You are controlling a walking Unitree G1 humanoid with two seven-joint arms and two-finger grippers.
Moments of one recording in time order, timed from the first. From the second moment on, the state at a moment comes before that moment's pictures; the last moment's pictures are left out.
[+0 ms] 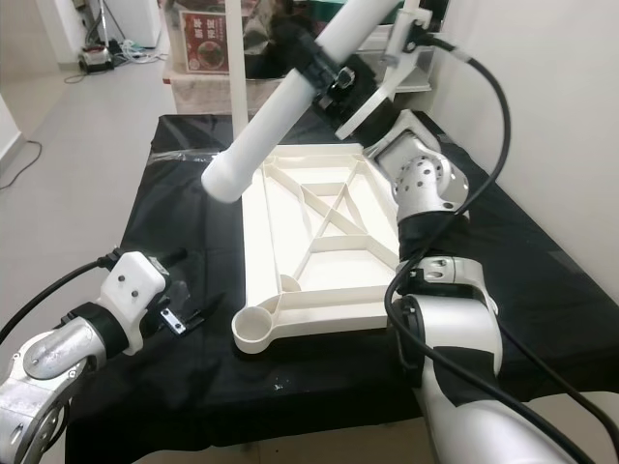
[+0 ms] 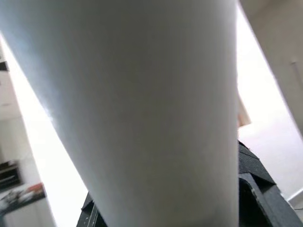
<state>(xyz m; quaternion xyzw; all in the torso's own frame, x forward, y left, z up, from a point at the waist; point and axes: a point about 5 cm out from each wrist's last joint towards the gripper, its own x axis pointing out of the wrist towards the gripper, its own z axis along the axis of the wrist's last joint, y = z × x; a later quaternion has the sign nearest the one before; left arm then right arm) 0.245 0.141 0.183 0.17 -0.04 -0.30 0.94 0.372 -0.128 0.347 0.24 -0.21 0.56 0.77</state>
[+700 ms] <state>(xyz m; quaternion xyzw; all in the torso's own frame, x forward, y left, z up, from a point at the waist) 0.242 0.167 0.185 0.15 -0.03 -0.24 0.96 0.363 -0.128 0.318 0.13 -0.16 0.61 0.76</state>
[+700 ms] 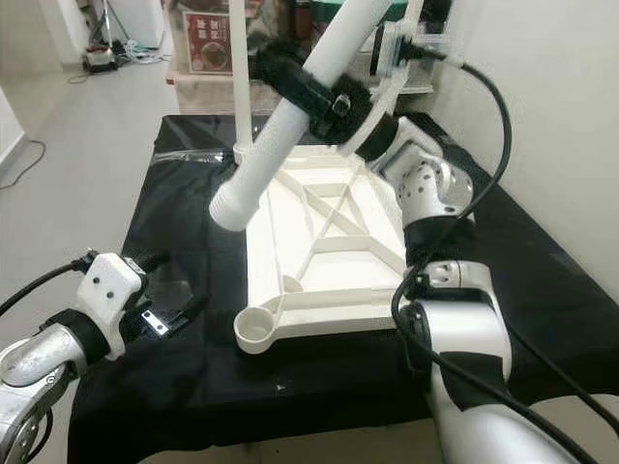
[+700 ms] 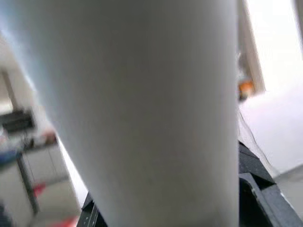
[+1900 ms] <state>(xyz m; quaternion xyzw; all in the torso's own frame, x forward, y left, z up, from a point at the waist) 0.235 0.231 0.161 0.07 0.03 -0.02 1.00 0.295 -0.079 0.229 -0.09 -0.10 0.68 0.73</state>
